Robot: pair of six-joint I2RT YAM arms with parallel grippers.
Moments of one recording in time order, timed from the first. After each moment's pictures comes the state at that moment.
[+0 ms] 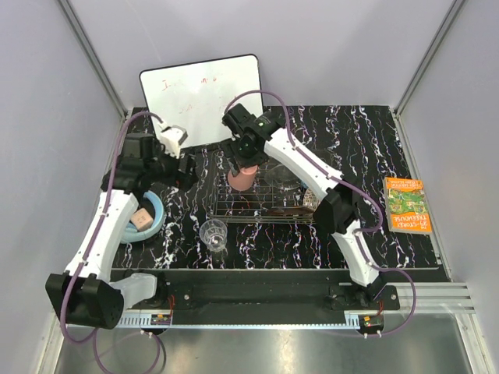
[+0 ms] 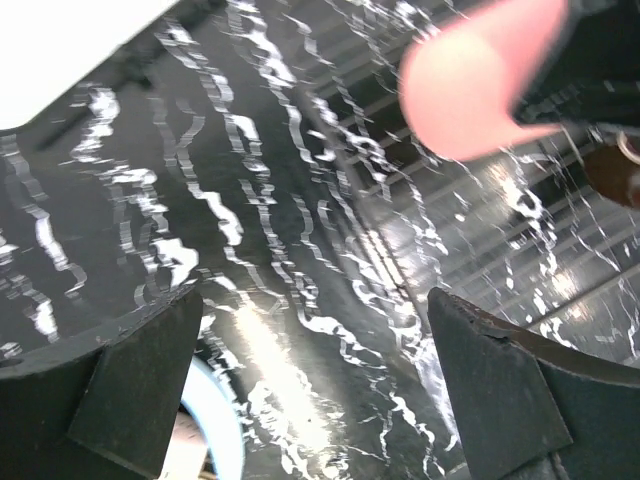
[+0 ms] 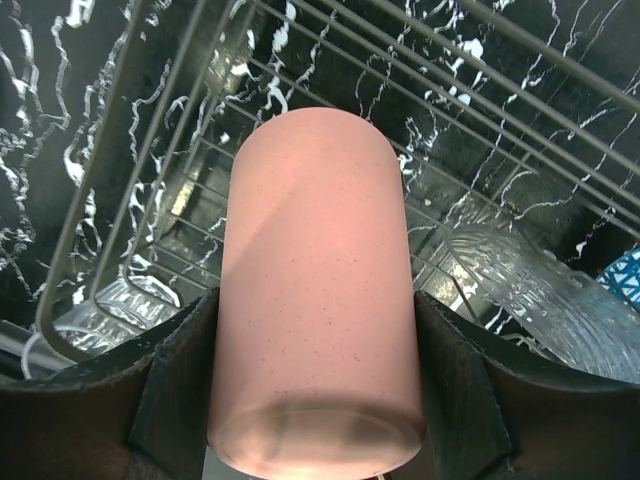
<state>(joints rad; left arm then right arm) -0.15 1.15 1.09 -0.66 0.34 0.20 0.78 2.25 2.39 -1.21 0.07 0.27</state>
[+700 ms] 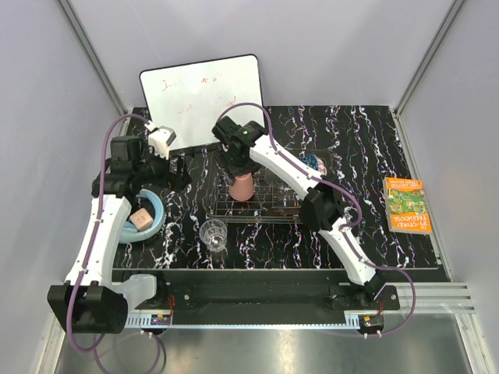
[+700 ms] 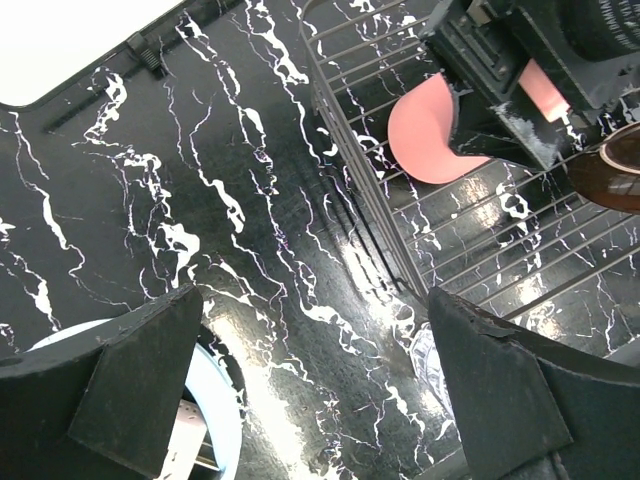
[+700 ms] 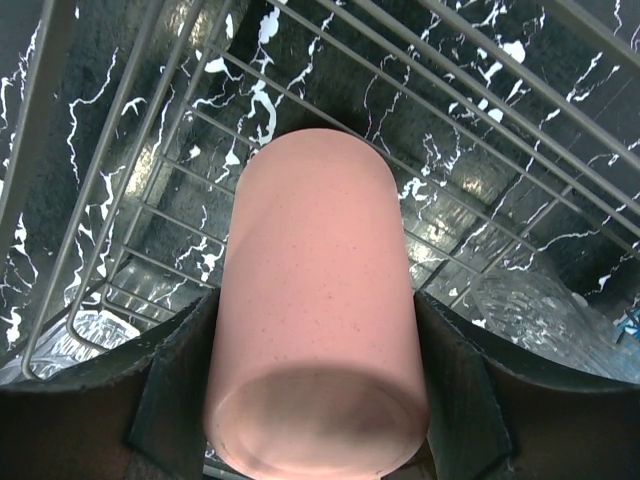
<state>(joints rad) -0.01 1.10 1.09 -0.69 0.45 0.21 0.81 2.43 2.50 -1.25 0.12 0.24</state>
